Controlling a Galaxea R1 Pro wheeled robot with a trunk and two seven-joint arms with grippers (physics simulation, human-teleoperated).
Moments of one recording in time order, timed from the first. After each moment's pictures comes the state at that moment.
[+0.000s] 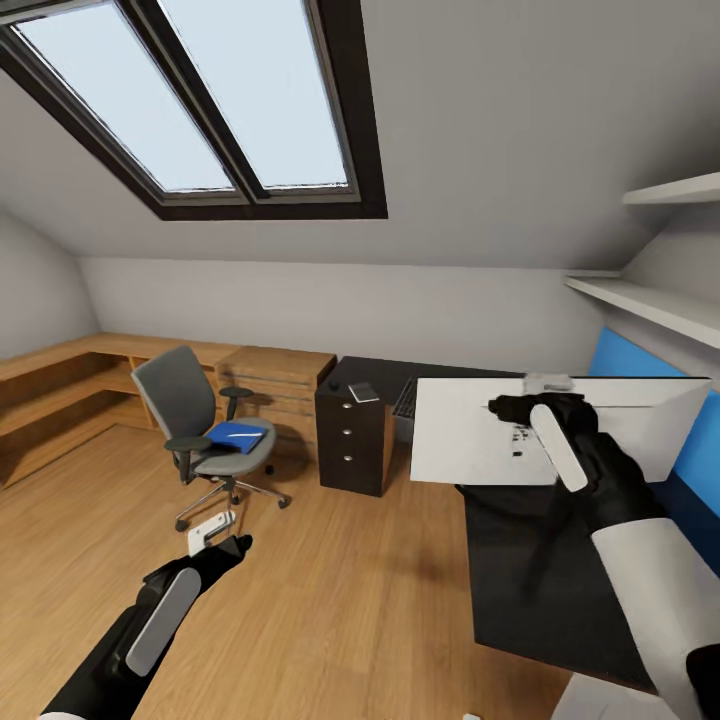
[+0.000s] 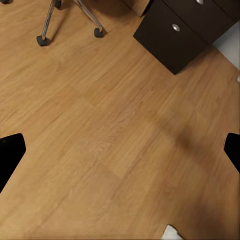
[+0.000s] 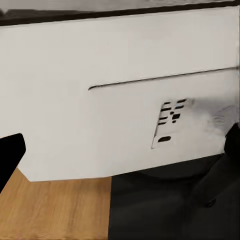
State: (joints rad) left arm -0.40 0.14 -0.15 -1.11 0.83 0.45 0.43; right arm -0.91 -0.22 0.17 -1.17 -0.49 0.87 -0.41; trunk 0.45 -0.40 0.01
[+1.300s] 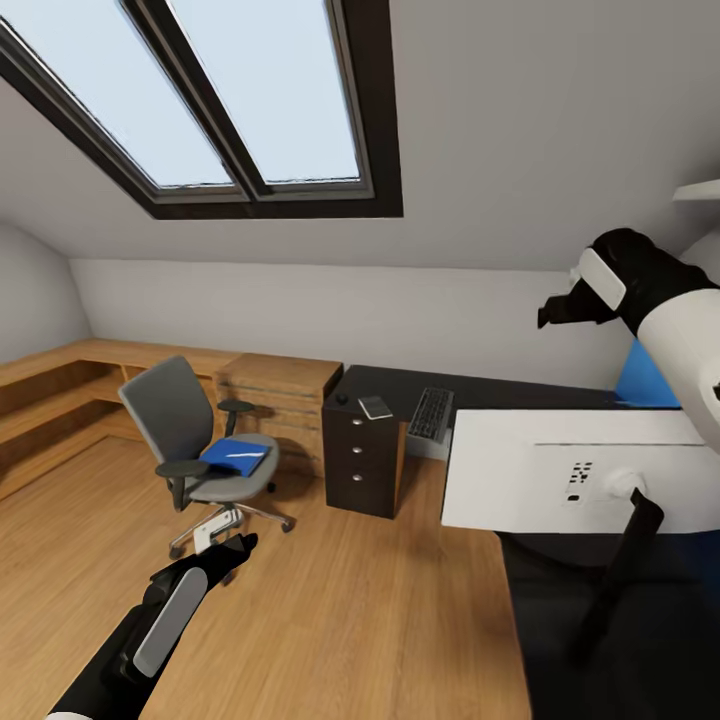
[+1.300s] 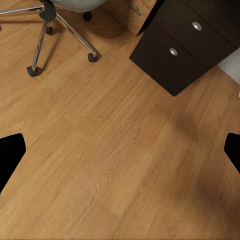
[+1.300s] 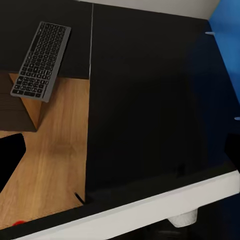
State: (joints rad) left arm -0.40 0.12 -0.16 -1.12 0.79 0.45 0.42; right arm -1.74 -0.27 0.56 -0.29 -0.50 1.03 -0.17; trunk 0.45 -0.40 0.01
